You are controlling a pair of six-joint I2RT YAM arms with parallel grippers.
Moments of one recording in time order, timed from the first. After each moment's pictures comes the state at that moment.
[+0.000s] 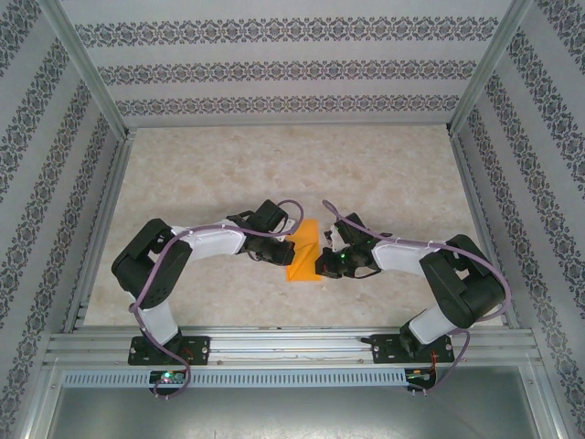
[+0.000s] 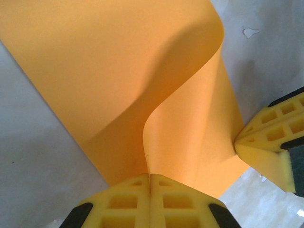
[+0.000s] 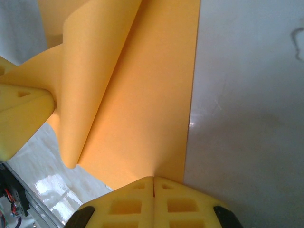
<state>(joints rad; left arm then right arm) -0.67 1.77 0.98 -0.32 0.37 -0.37 0.54 1.55 0.60 -0.19 -0.54 0.67</state>
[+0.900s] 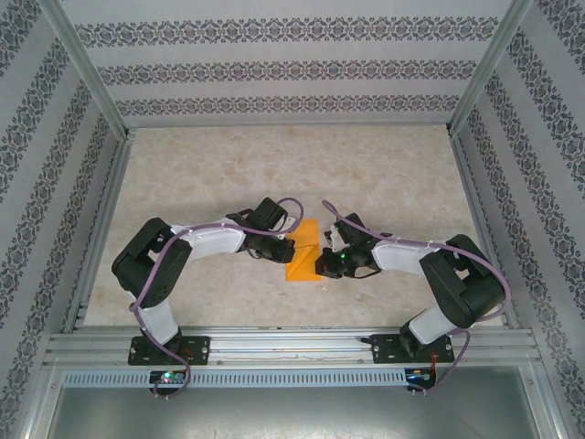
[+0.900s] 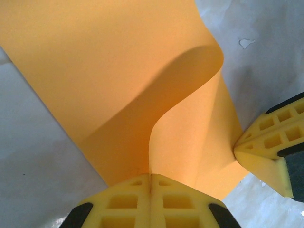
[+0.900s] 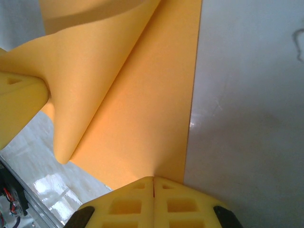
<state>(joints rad) -0.67 1.77 0.99 -0.32 0.37 -0.35 0.54 1.55 0.60 -0.19 -0.54 0.67</state>
